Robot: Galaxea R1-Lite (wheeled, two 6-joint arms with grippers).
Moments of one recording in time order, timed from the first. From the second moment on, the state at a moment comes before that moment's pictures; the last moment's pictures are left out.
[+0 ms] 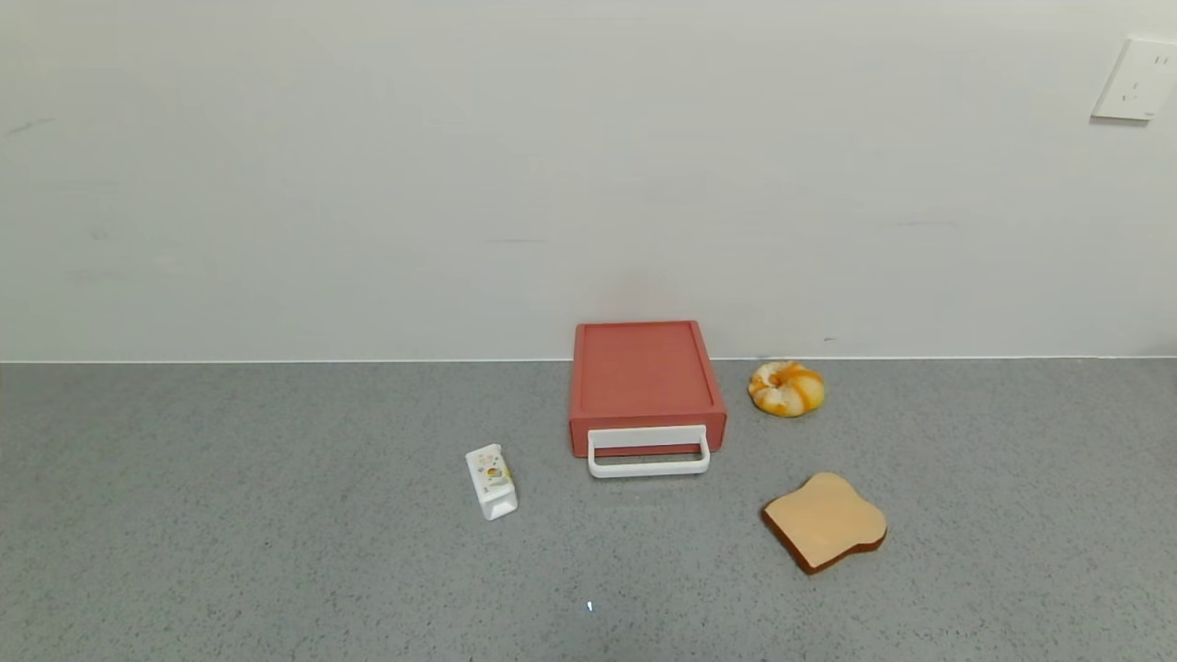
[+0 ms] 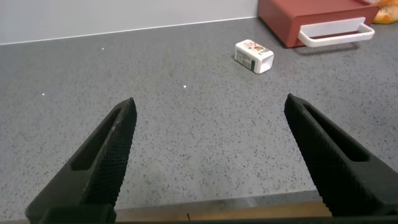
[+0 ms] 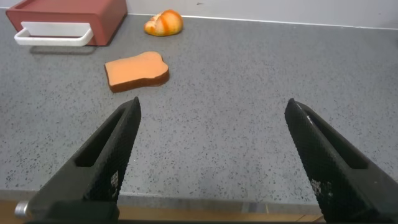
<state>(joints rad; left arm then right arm) 0.00 0.00 0.00 -0.01 -0.03 0.05 0.00 0.00 0.00 0.01 0.01 -0.01</state>
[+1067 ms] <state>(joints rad) -0.03 0.44 -0.55 0.15 -0.01 0.06 0.00 0.00 0.00 0.01 0.01 -0.01</state>
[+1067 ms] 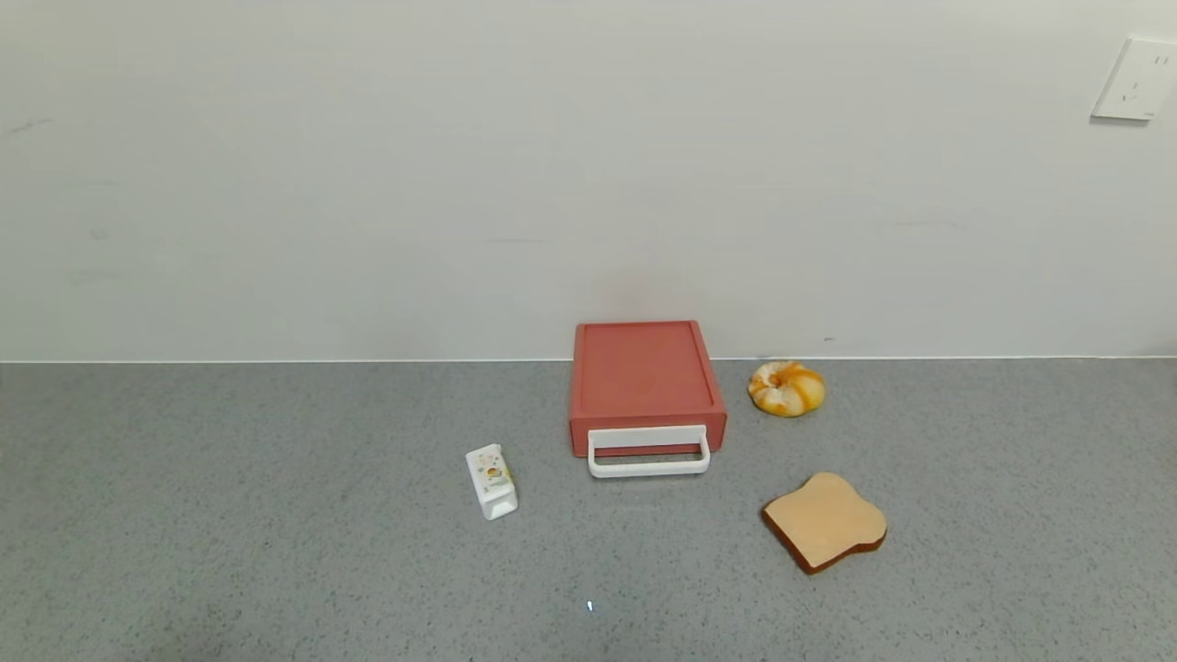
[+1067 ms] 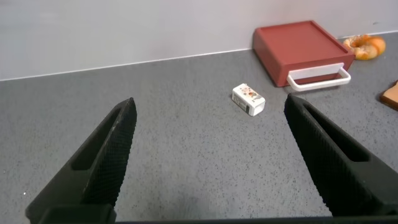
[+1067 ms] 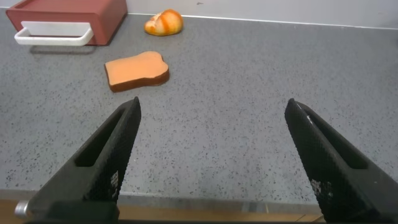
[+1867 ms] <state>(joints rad) -0.11 1.34 -1.06 0.24 -0.22 0.28 0.00 0.00 0.00 0.01 0.01 -0.01</state>
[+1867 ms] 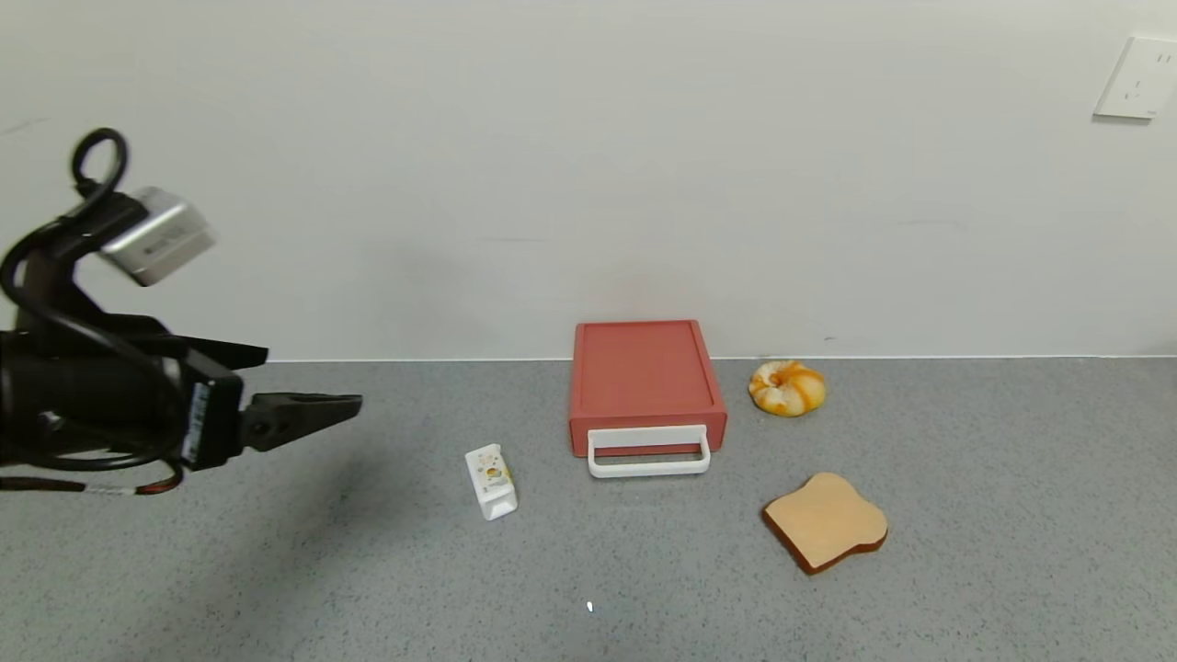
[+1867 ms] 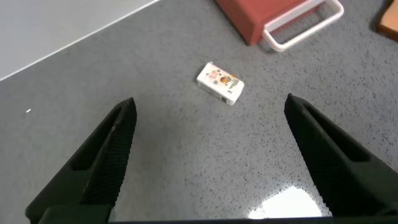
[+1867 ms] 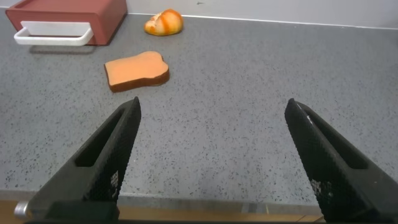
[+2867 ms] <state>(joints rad) -0.50 1.89 -1.47 0.33 -0.23 0.23 0.00 0.00 0.00 0.01 0.01 -0.01</state>
